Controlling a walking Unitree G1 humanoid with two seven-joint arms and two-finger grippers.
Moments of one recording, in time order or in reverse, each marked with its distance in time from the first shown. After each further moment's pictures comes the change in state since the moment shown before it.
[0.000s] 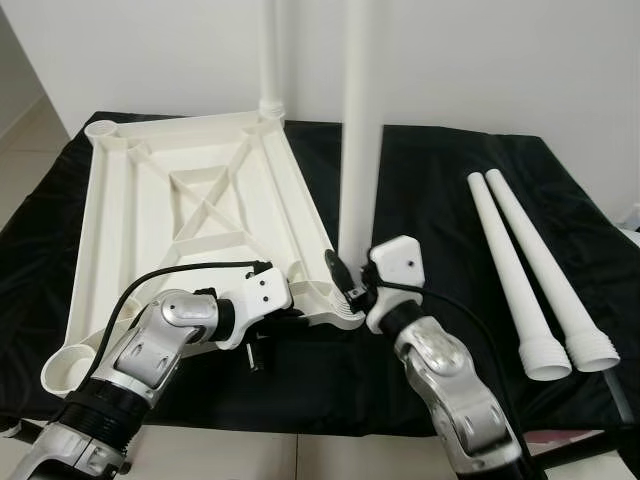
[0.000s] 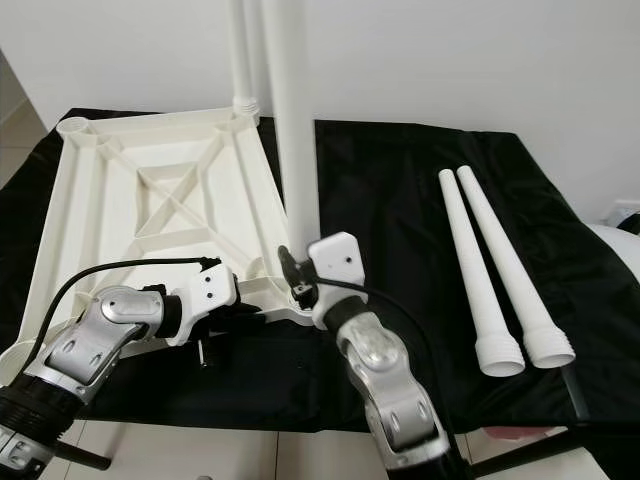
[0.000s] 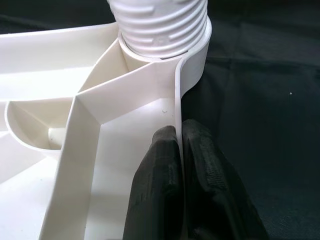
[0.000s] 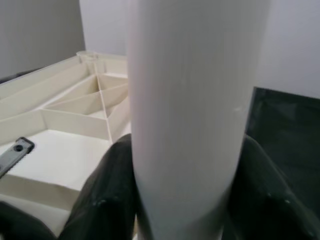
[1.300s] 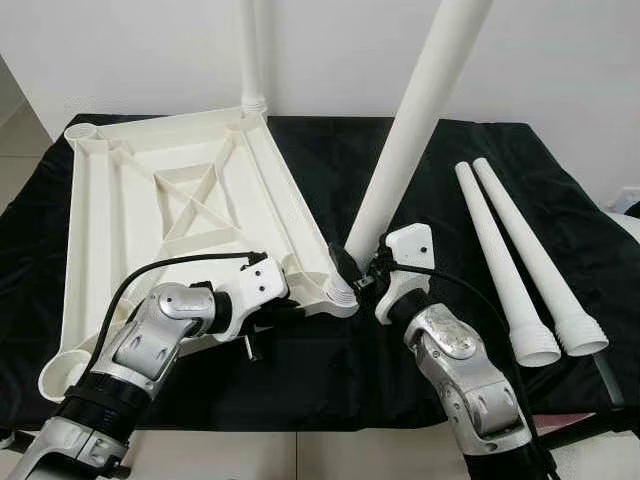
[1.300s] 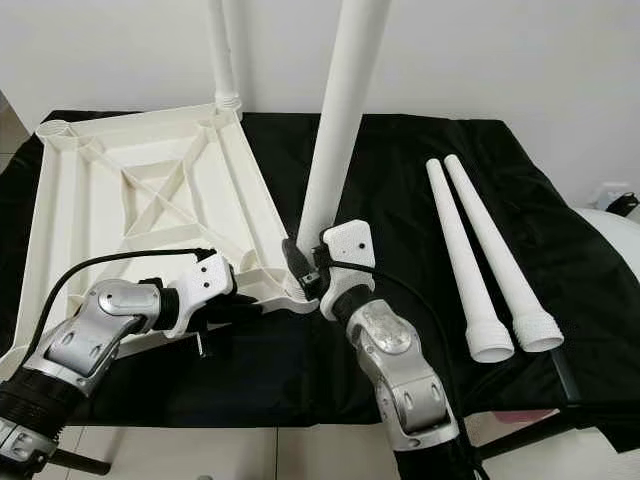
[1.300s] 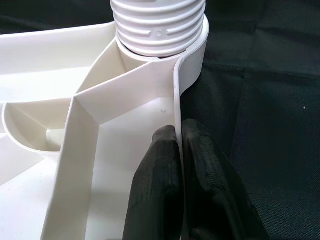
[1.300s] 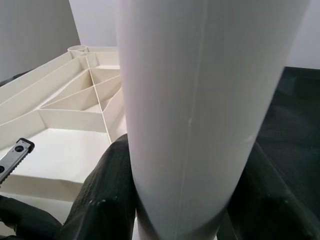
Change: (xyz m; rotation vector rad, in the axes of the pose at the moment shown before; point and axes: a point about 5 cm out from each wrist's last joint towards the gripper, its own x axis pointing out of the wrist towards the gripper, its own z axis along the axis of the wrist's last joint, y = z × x) left arm -0.005 0.011 -0.003 -0.038 0.011 0.045; right arm 0.020 -0.009 0.008 0.082 0.085 0.043
